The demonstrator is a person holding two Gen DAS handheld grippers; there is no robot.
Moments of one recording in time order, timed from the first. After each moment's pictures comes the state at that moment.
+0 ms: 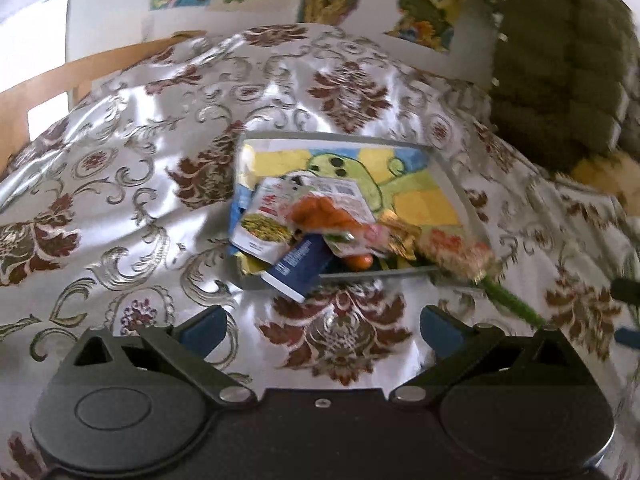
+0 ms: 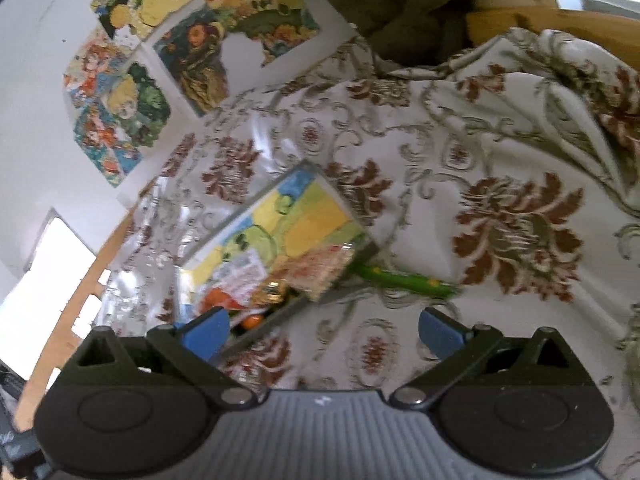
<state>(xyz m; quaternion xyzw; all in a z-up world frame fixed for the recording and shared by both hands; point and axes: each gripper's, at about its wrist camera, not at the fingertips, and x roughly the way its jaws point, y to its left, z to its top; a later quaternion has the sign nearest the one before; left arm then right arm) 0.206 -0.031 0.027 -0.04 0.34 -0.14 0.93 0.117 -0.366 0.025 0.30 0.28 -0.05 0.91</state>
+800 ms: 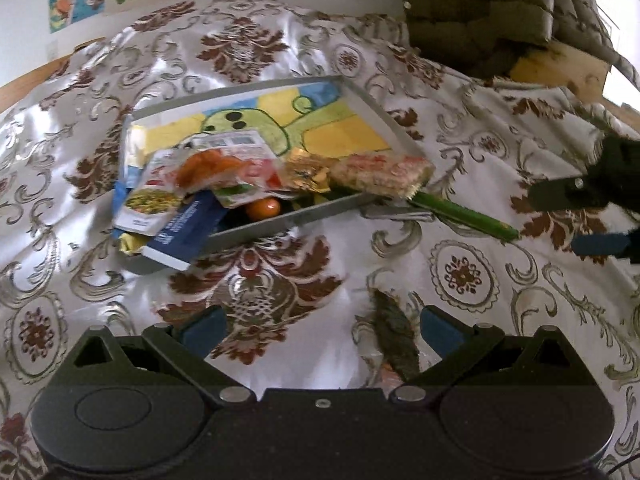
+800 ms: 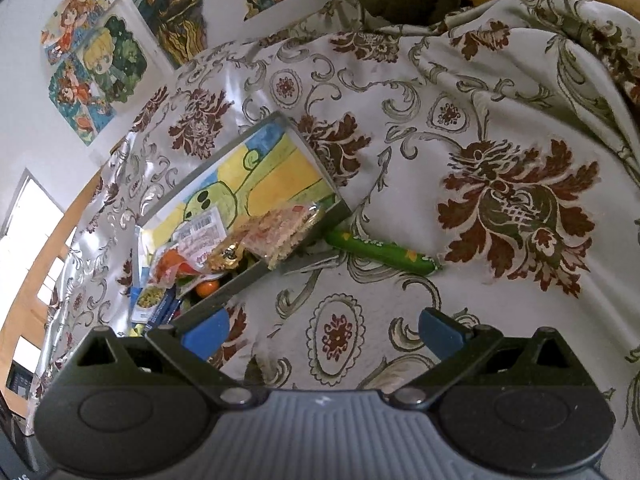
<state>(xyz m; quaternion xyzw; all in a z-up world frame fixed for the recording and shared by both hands) 0.209 -0.111 -0.027 0.06 0.36 -0.23 0.90 0.153 -0.372 -0.008 0.27 0.34 -0.05 0.90</state>
